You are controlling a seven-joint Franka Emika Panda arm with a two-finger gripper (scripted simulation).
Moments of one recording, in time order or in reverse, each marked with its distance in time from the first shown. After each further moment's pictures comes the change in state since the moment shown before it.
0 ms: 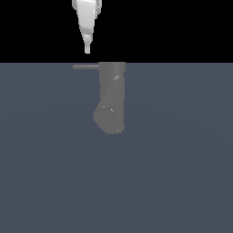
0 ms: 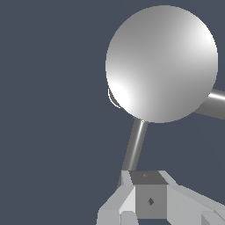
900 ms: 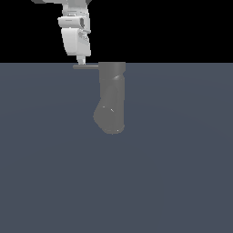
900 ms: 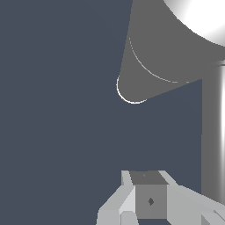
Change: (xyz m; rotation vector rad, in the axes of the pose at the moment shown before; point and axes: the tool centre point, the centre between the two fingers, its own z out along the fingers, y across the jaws) arm -0.022 -0.048 0.054 0.026 0.091 0.226
